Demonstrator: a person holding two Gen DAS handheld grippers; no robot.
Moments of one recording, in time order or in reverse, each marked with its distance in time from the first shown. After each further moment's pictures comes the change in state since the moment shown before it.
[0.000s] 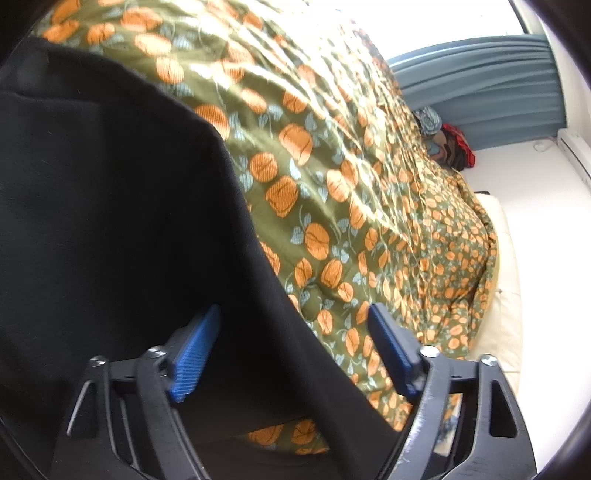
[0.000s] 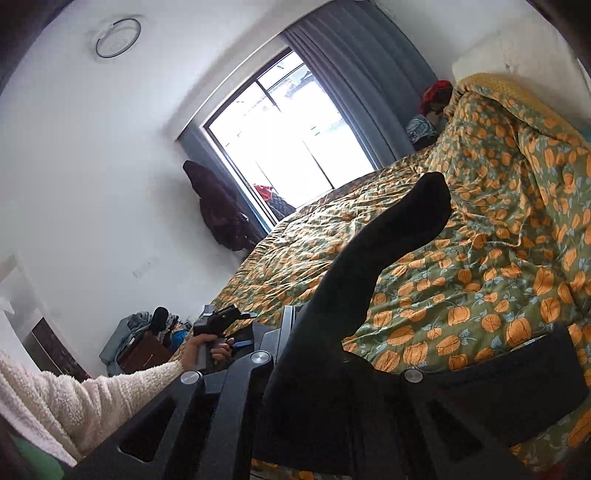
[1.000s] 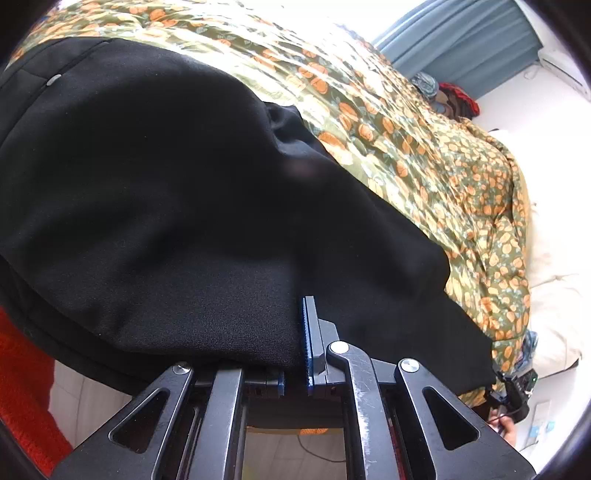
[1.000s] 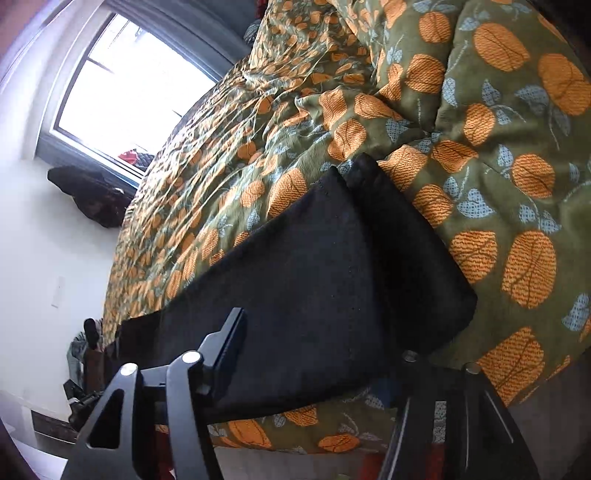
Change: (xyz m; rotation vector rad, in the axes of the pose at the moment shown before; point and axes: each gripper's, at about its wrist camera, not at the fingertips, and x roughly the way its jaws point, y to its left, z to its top) left arm -0.094 0.052 -0.231 0.251 -0.071 0.168; right arm -0.014 -0.285 -0.086 0.480 0.326 -0.375
